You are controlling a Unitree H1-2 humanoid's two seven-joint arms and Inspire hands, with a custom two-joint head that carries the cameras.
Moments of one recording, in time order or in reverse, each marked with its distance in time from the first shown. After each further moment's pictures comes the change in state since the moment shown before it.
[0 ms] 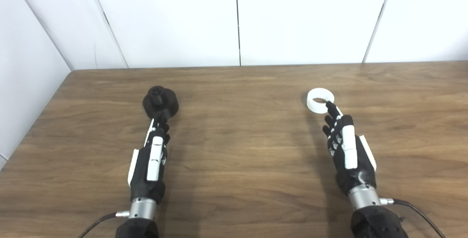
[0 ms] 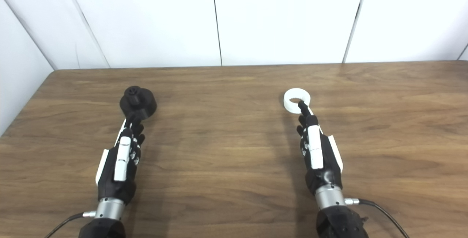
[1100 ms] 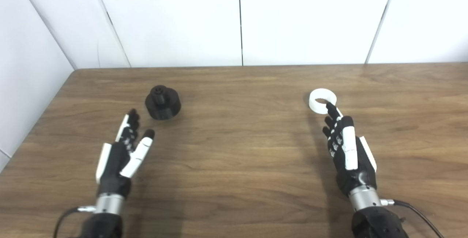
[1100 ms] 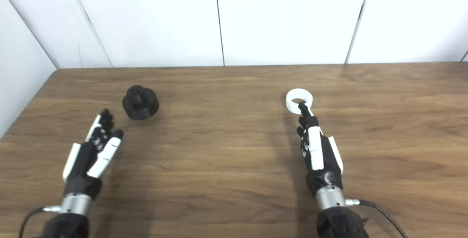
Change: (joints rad) left arm -0.016 0.219 0.067 -0.058 0.099 0.111 0.017; right arm 0.000 -0.003 0.004 0.009 -0.001 -0.003 0.006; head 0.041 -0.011
